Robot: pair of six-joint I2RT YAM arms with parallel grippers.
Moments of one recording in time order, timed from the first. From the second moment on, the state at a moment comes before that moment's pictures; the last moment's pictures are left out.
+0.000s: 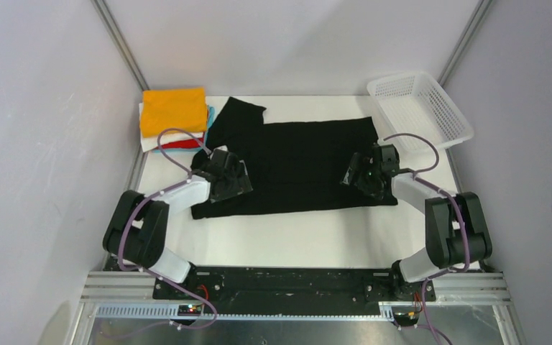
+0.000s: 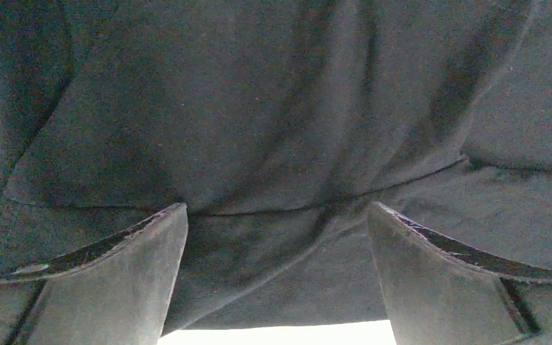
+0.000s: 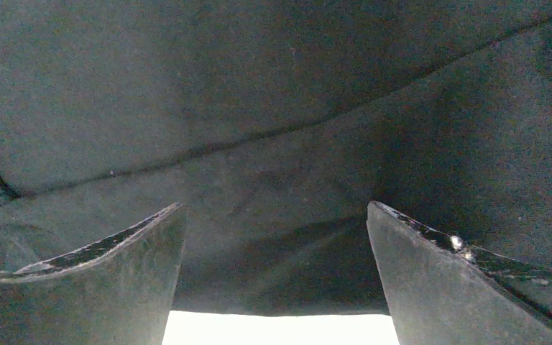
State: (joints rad) left arm -0.38 1.54 0.80 -0.27 -0.12 -0.61; right arm 0.17 1.54 0.79 -0.18 -0.11 0.57
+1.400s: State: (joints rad) left arm -0.60 0.76 0.62 -0.78 -0.23 -0.92; right arm 0.49 0.54 0.50 -0.82 0.15 0.93
